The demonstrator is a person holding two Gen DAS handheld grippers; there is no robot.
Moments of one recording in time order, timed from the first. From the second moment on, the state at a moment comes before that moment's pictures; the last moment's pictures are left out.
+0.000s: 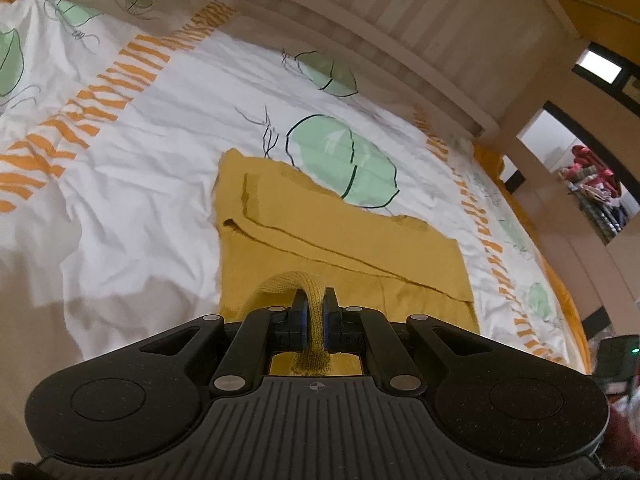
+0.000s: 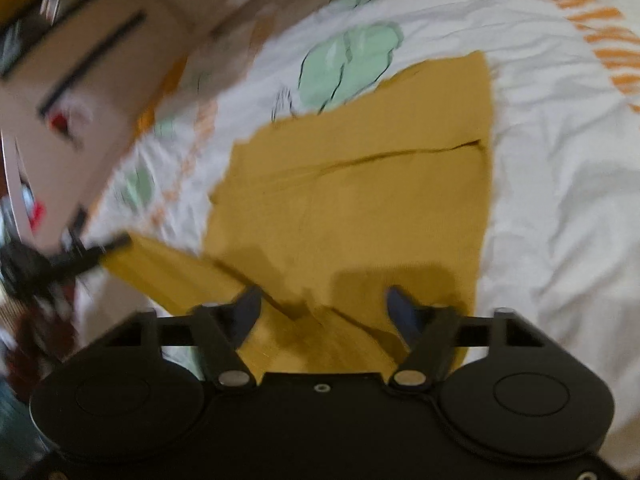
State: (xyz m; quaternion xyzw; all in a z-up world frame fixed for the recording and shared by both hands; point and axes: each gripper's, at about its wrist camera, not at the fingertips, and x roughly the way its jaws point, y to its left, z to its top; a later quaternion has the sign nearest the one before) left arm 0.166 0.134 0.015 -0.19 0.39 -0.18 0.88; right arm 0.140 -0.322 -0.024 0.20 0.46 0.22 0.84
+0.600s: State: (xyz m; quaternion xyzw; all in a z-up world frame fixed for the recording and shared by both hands) left arm 0.173 0.146 0.005 -0.20 0.40 -0.18 0.88; right arm 0.140 -0.286 -0.037 0.09 0.47 0.31 0.82
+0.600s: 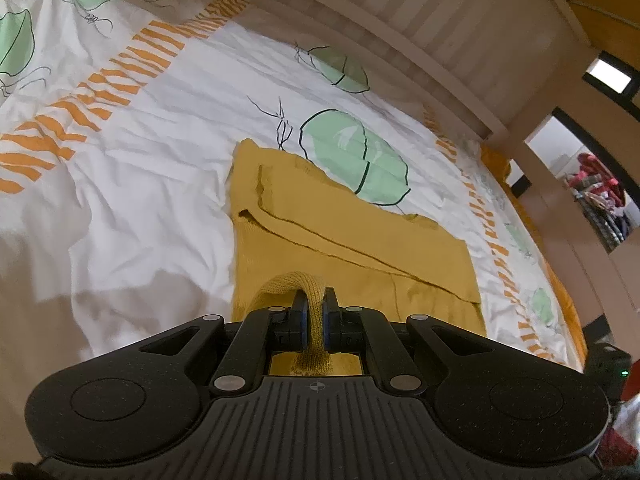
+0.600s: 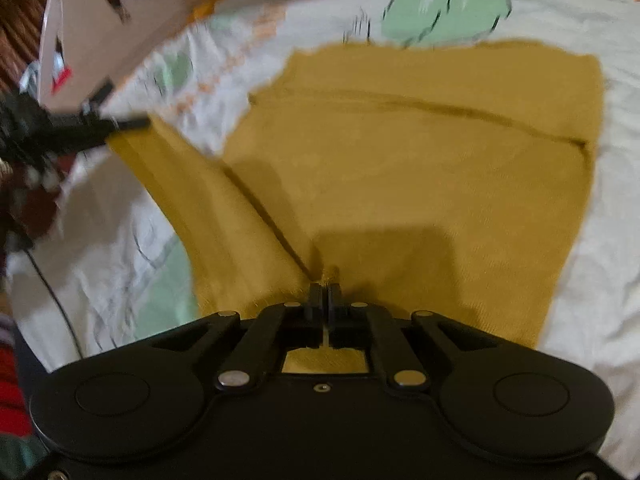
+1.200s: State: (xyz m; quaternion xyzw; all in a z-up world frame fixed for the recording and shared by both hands) left arm 0.223 0.146 0.015 -0.23 0.38 -0.17 0.88; right arm 0.178 -0.335 0.003 0.13 0.35 0.19 0.91
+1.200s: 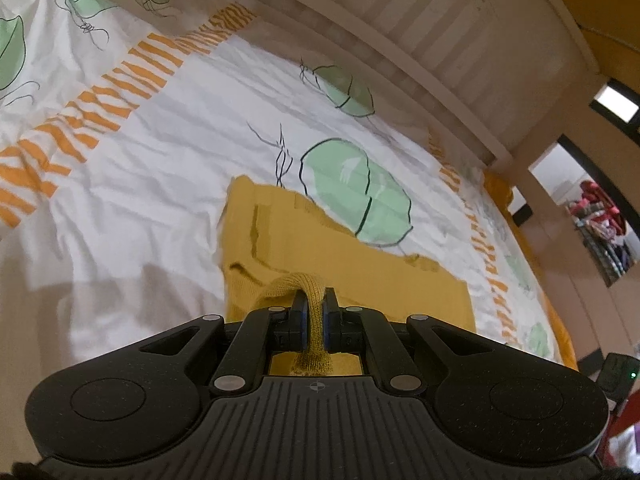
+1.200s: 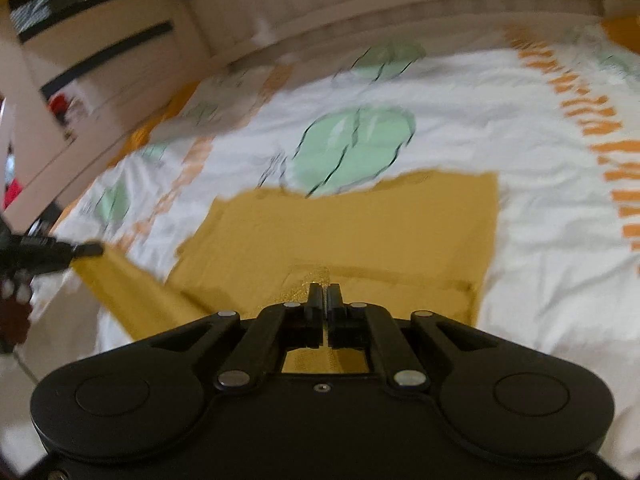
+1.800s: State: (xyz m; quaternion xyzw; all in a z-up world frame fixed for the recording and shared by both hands) left arm 0.333 0.129 -0.010 -0.25 0.39 -0.12 0.88; right arm 0.275 -0.372 -0.014 0.17 0.29 0.06 0.94
